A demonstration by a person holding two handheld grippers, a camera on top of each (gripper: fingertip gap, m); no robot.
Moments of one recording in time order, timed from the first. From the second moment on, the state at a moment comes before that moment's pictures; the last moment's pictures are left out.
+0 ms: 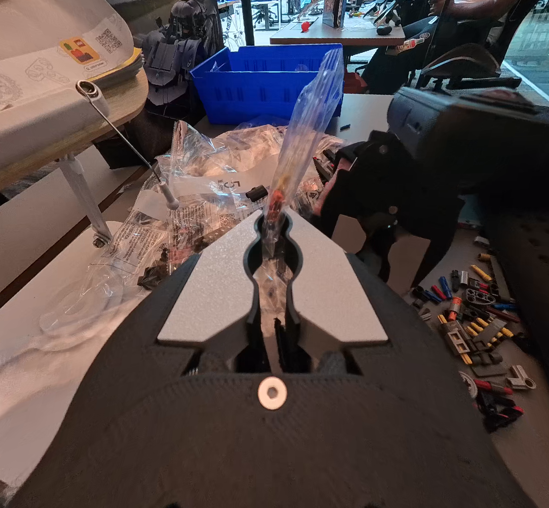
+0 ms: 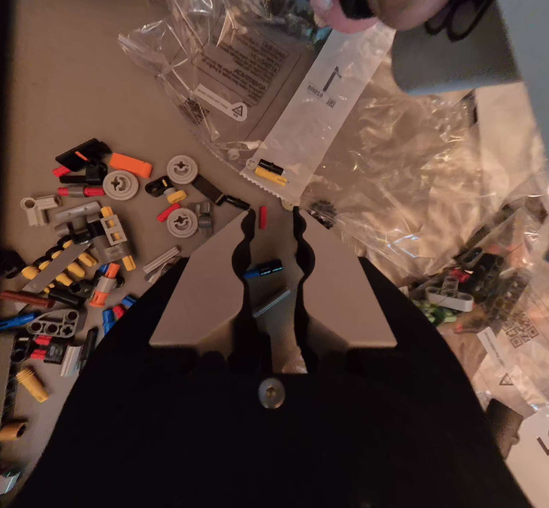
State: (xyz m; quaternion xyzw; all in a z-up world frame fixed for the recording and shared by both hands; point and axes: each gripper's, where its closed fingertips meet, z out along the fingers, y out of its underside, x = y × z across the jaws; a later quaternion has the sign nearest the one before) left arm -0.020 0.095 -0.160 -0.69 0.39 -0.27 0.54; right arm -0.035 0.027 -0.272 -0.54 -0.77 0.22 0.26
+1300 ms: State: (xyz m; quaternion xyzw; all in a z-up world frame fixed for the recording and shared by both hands) left arm -0.019 0.097 -0.164 -0.70 0.40 -0.26 0.54; right arm -0.037 0.039 -0.266 -0.54 -0.77 0.20 0.29
